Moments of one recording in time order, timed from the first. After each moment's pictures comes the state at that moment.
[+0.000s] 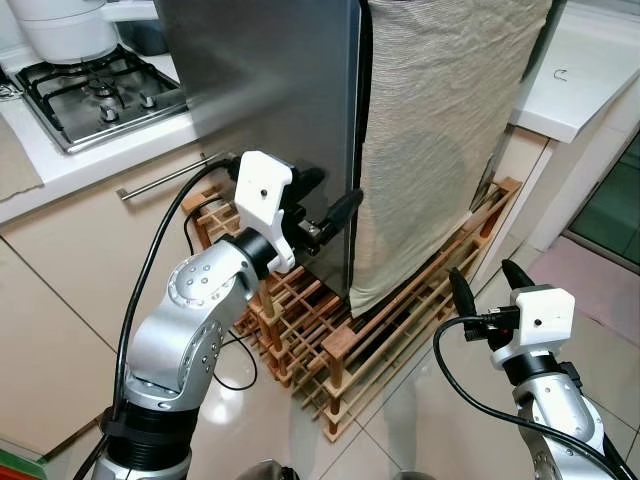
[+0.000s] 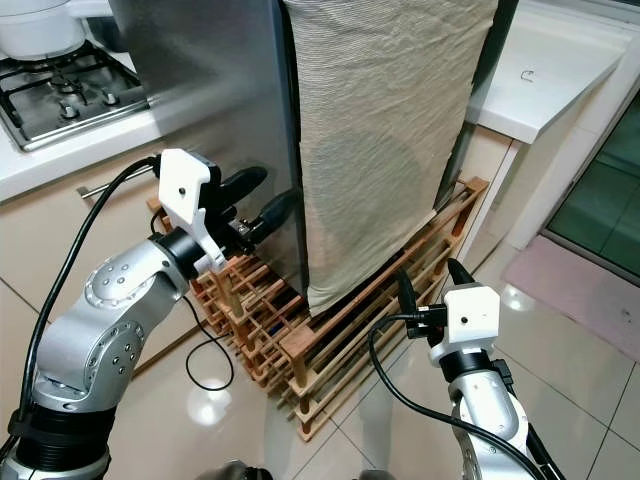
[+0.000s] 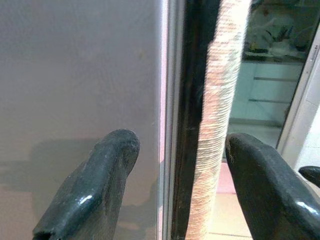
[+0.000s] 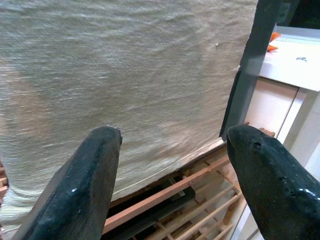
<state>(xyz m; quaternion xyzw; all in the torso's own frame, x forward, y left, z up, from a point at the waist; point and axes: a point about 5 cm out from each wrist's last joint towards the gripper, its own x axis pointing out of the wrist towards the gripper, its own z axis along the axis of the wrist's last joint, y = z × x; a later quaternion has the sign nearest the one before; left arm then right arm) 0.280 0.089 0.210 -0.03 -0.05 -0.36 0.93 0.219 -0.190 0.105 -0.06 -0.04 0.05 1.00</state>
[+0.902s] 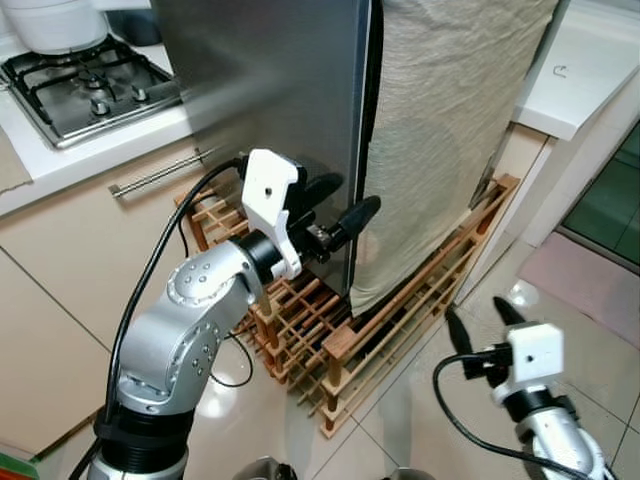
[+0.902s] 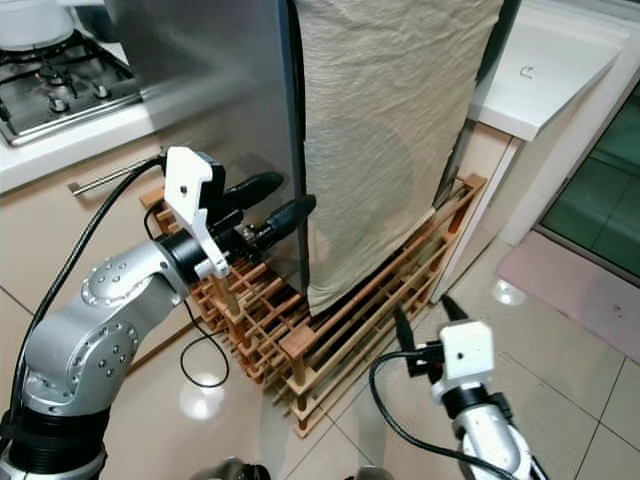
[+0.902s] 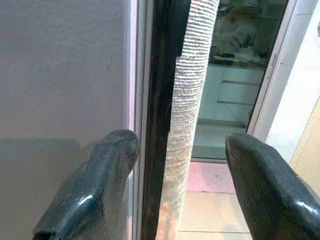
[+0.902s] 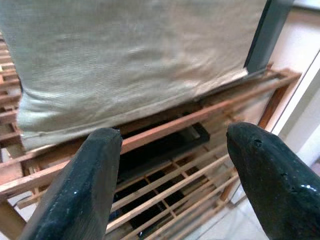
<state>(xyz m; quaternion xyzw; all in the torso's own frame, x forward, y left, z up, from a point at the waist) 0.273 0.082 0.223 -0.04 -0.05 -0.41 0.91 0.199 -0.186 0.049 -0.07 0.04 0.08 0.99</state>
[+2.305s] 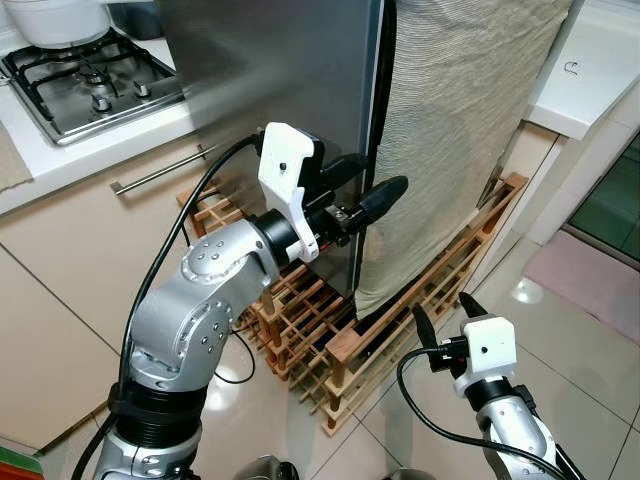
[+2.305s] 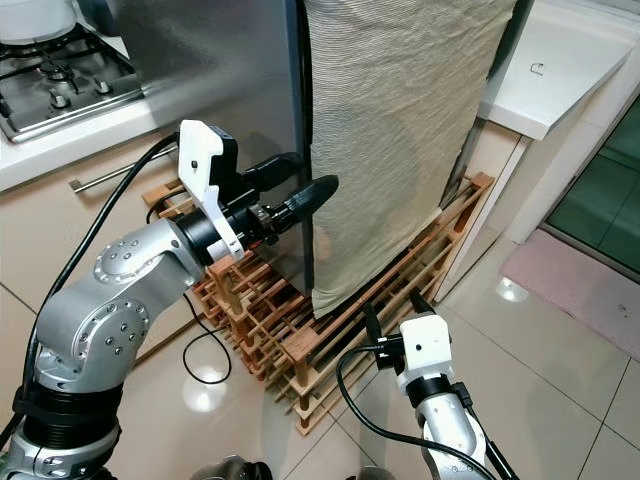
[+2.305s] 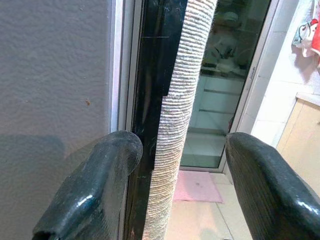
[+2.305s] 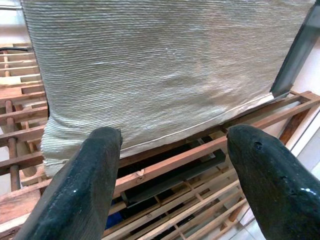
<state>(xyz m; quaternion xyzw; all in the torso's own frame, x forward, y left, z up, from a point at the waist) 0.276 0.070 0.238 -0.07 -0.06 -0.44 0.89 0.210 -0.162 0.057 -0.07 0.01 0.09 0.99</state>
